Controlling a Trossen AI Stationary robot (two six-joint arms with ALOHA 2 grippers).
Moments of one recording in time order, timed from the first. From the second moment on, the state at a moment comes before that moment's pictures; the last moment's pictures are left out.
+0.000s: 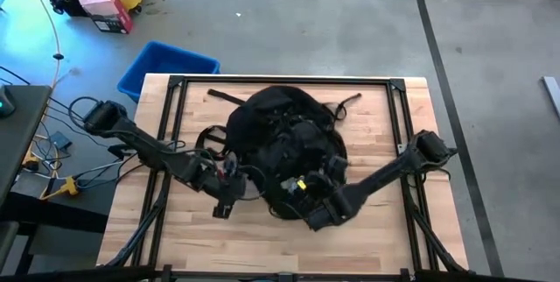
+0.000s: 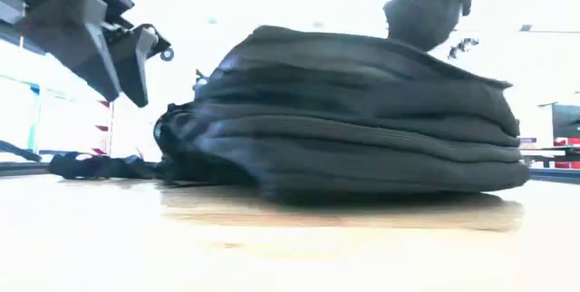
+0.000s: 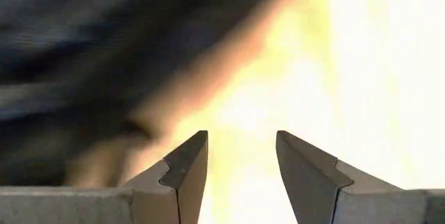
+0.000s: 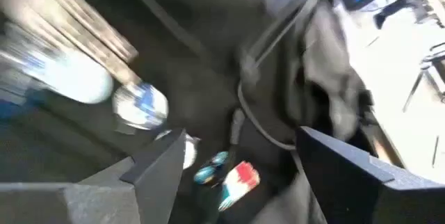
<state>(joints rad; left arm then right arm) -0.49 1.42 0.82 -0.40 -0.16 -0.28 0.54 1.94 1.53 -1.29 0.87 1.00</state>
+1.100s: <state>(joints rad) -0.18 1.51 0.69 -0.39 -0.33 0.06 0.58 1.94 1.35 -0.93 0.71 0.97</state>
